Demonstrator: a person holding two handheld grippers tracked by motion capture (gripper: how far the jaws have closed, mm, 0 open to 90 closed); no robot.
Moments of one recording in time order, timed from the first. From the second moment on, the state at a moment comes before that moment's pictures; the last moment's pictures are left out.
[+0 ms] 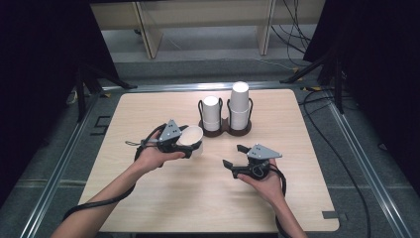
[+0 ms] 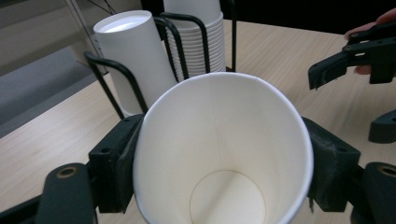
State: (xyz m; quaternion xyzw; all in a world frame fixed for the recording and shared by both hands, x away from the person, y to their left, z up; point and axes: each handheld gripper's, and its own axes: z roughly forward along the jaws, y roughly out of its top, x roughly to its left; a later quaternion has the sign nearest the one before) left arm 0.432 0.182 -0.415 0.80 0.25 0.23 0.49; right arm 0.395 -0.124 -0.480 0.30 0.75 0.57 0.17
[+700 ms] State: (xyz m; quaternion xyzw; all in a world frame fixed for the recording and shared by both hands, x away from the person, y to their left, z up) left arm 0.443 0.219 -0.422 0.79 0.32 0.28 0.44; right arm 0.396 -0.129 -0.483 0.33 0.74 0.57 0.17
